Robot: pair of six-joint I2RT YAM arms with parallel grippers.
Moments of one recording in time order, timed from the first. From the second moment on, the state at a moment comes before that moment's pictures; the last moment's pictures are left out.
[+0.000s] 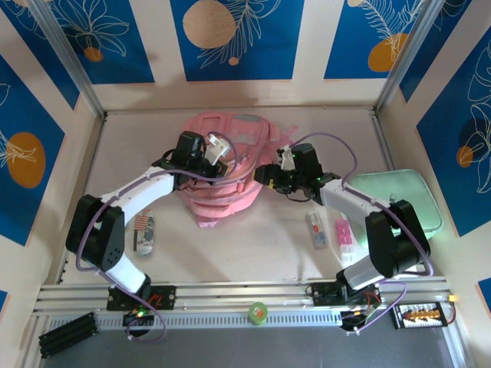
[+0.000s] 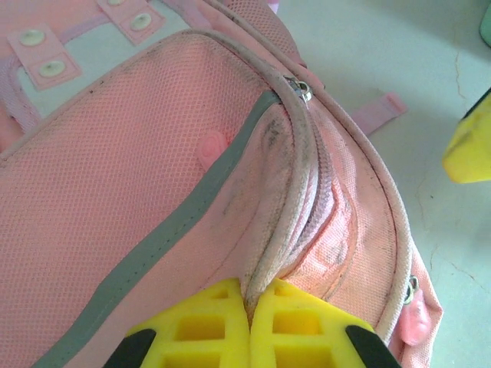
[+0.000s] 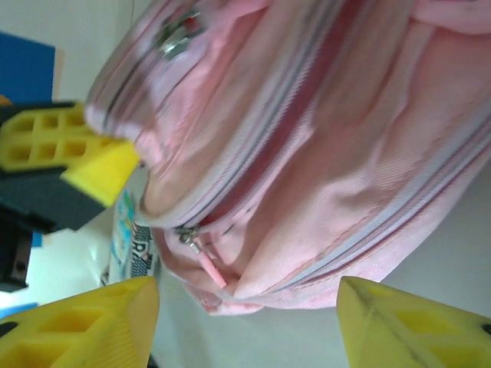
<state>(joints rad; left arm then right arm) -0.46 1.60 1.11 -0.24 0.35 0.17 0.42 1.50 0.86 -0.03 -0.59 0.79</state>
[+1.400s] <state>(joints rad) -0.49 1.42 0.97 -0.22 0.32 -0.02 0.48 1.87 1.27 -0.13 -0.73 1.14</state>
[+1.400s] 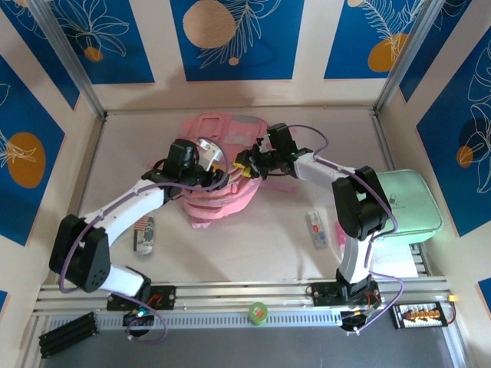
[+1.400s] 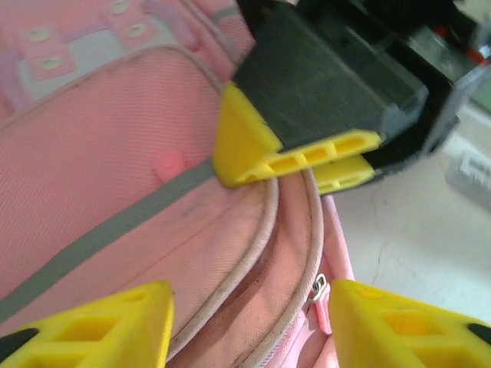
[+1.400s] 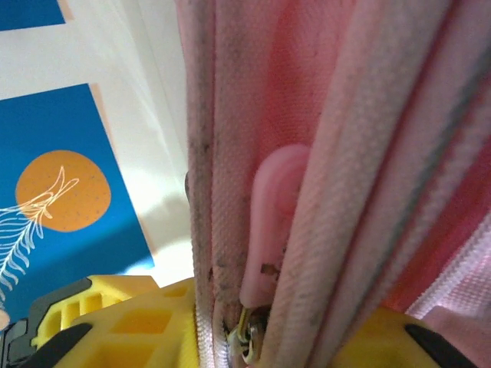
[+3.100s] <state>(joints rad) -0.80 1.49 1.02 -0.37 -0.24 -0.68 0.50 1.82 1.28 -0.18 -0.66 1.10</state>
